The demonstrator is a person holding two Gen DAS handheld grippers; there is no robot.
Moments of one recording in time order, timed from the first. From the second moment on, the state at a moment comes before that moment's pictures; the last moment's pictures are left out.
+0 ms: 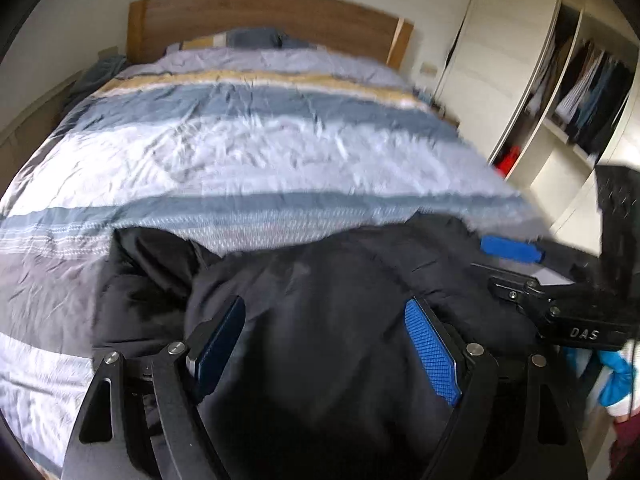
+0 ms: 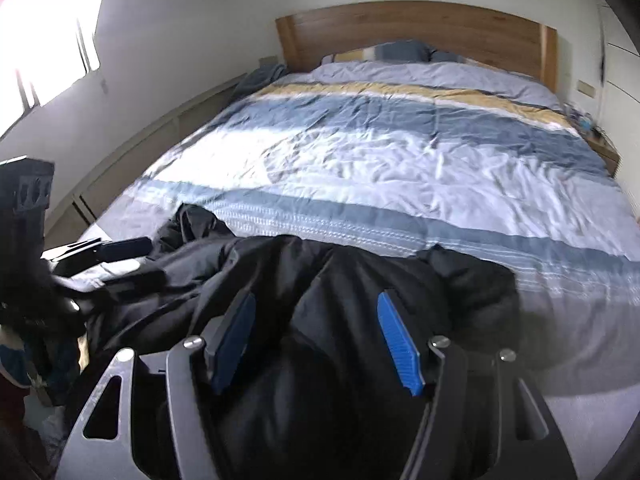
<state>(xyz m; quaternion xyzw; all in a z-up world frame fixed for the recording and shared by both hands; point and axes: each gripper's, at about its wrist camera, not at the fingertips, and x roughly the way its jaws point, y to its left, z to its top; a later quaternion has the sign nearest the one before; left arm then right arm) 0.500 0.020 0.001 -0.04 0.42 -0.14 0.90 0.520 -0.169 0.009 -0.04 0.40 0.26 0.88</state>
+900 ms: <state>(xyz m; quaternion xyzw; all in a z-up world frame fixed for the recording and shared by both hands) 0.411 0.017 -0.083 0.03 0.42 -0.09 0.90 0.417 -0.188 -0.065 -0.07 0.42 0.25 0.87</state>
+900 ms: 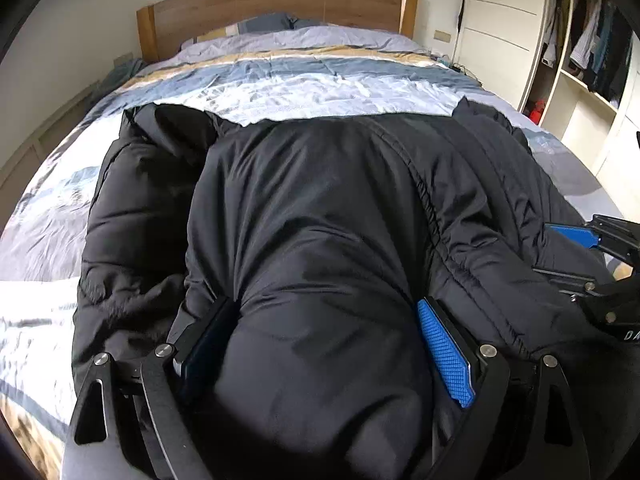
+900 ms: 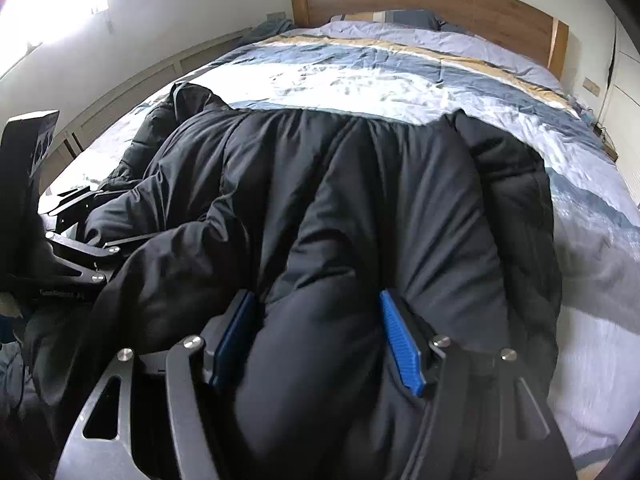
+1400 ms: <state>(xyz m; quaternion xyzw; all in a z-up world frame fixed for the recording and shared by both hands) 0.369 0.016 -0.046 0.05 0.39 -0.09 0.91 0.373 -0.188 -0.036 -0.10 0.41 0.25 0.87</state>
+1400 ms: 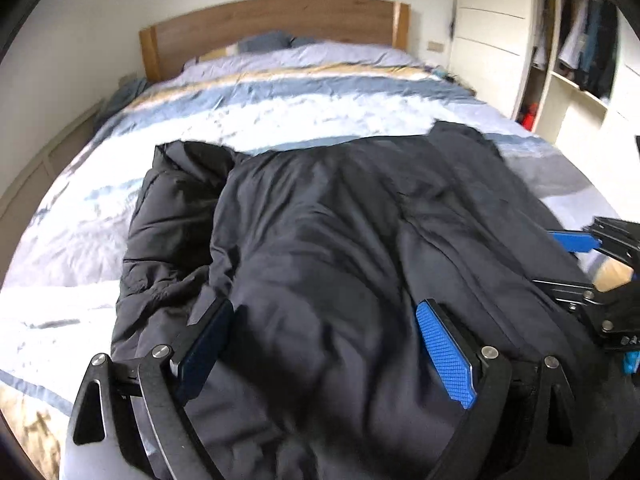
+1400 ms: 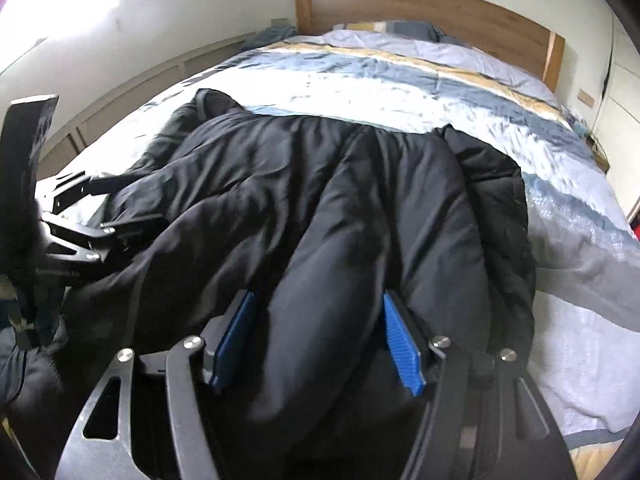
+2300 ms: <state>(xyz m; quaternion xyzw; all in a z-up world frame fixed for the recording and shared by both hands) 0.287 -0.009 -0.040 0.07 0.39 -0.06 0.91 0.303 -0.232 -0.035 -0.01 0.43 0.21 0.88</state>
